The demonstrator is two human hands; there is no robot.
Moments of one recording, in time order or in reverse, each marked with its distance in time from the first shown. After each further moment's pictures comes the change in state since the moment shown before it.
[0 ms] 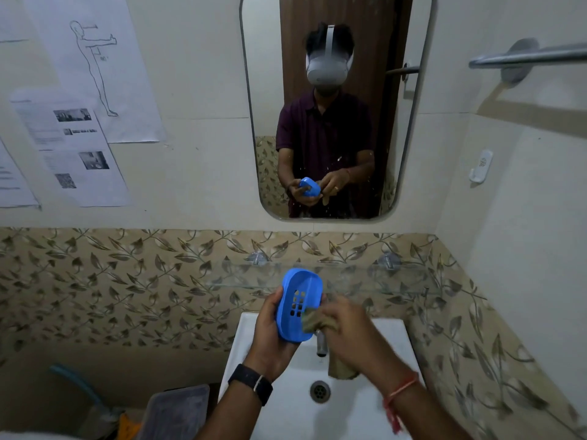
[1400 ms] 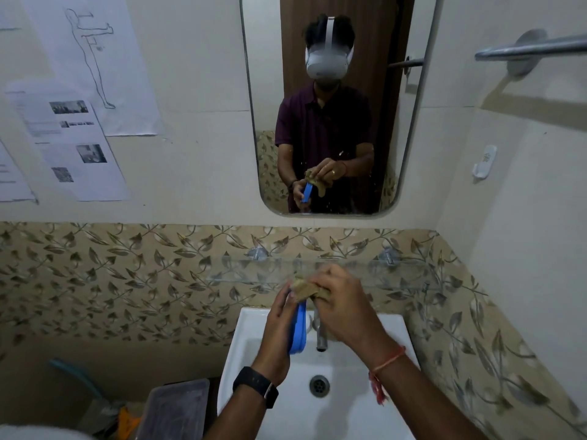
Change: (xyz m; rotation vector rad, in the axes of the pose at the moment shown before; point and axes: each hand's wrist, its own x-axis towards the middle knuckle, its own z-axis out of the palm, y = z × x) left_hand -0.003 -0.020 -0.002 0.449 0.157 0.232; right_hand 0.028 -0.006 0.004 -0.087 0.229 -0.209
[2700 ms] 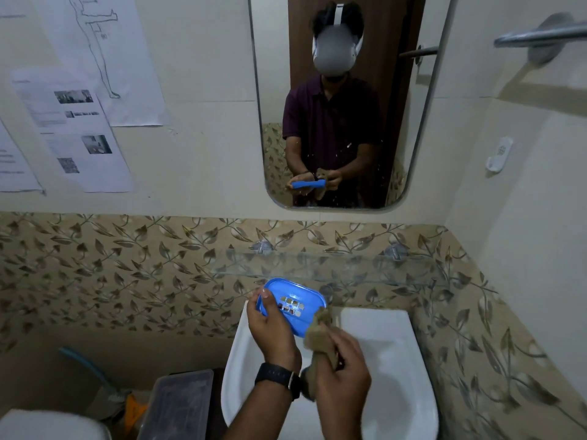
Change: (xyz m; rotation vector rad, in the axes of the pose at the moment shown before) left_hand 0.010 -0.005 0.012 -0.207 0.735 0.157; right_hand -0.091 -0.001 0.093 0.546 0.662 0.464
